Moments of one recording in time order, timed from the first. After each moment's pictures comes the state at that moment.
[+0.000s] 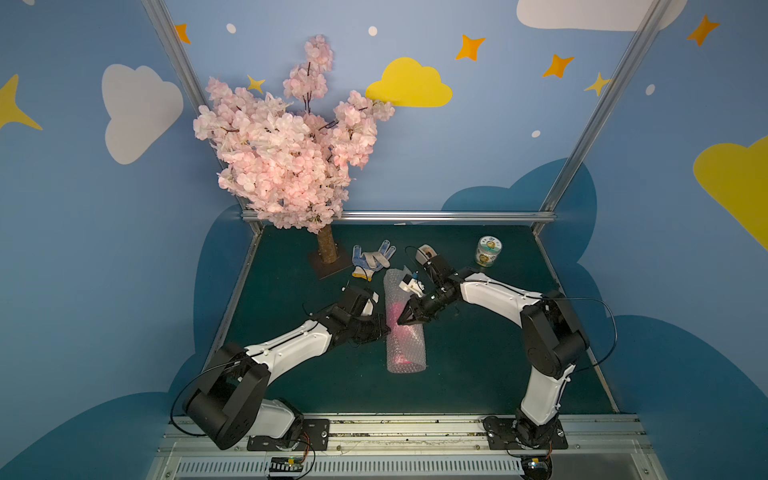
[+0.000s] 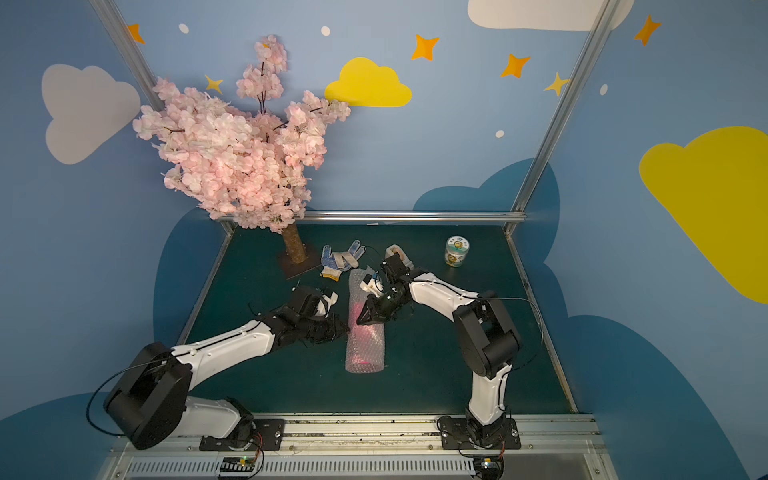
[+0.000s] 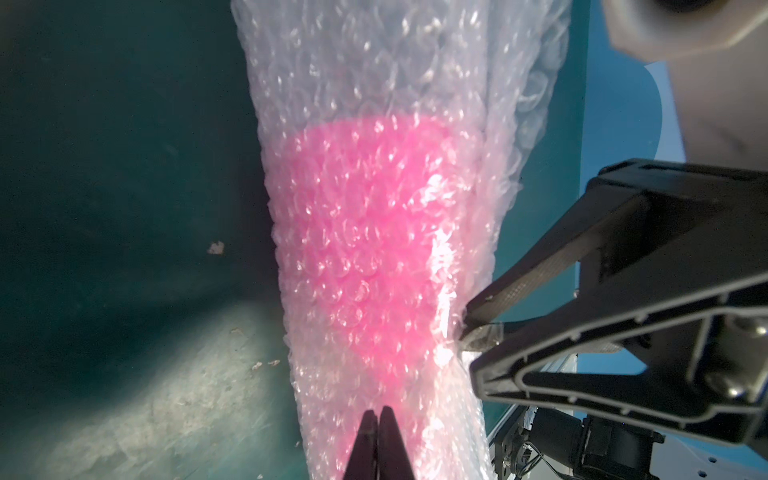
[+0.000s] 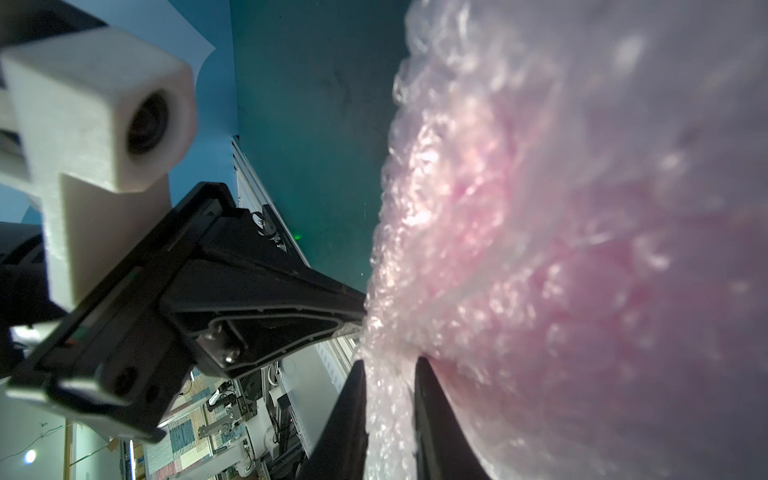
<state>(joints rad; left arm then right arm) -0.58 1.39 0.71 -0.18 0.41 -0.76 0.62 1.86 1.29 -0.66 -0.83 0.32</state>
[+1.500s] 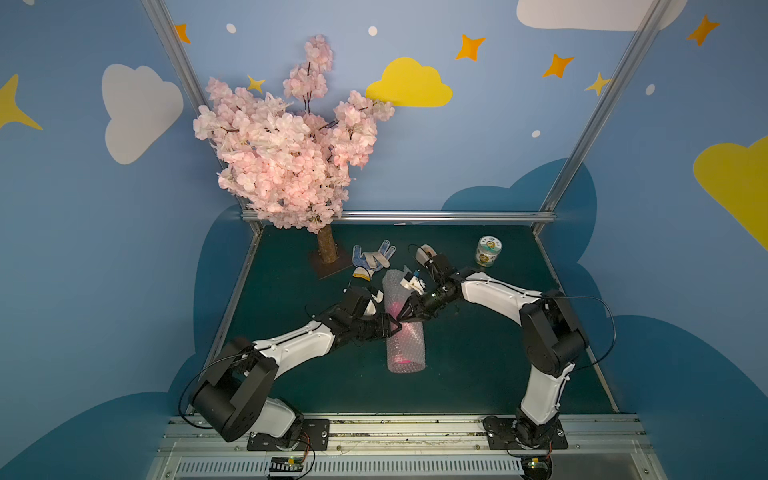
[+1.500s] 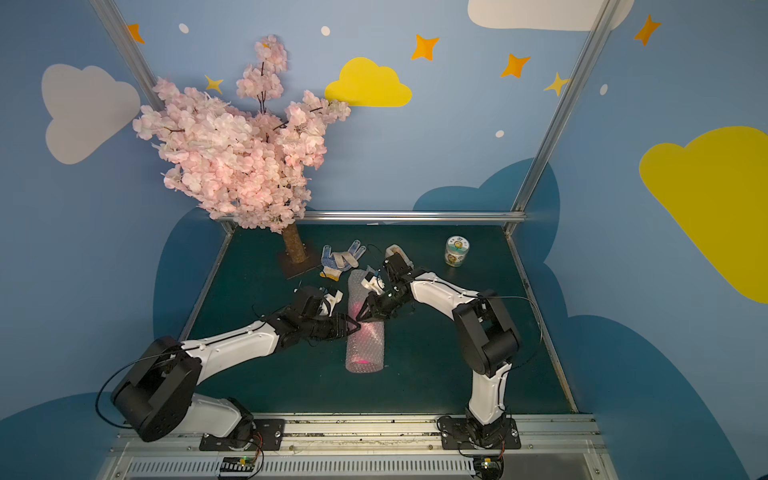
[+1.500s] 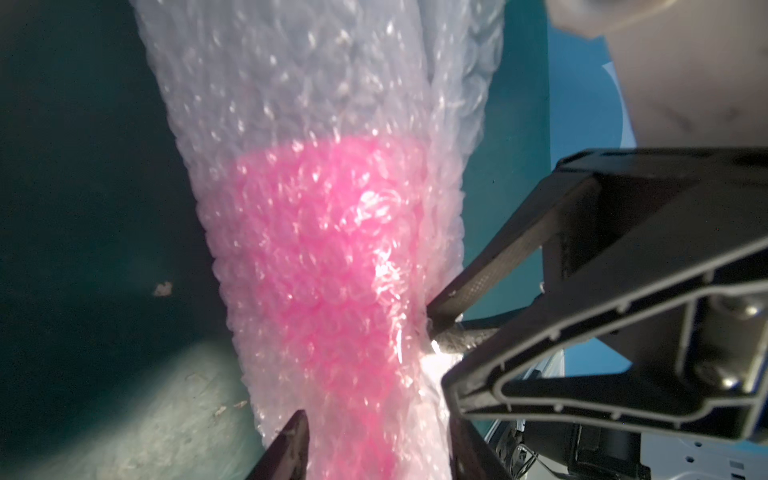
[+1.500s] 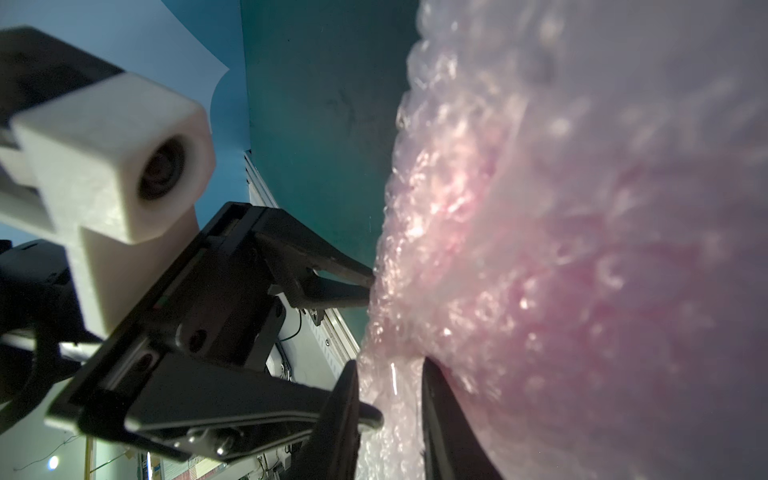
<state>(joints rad) -0.59 1.44 0.69 -0.02 0.45 -0.76 0.60 1.87 1.28 -0.61 -0.86 0.37</state>
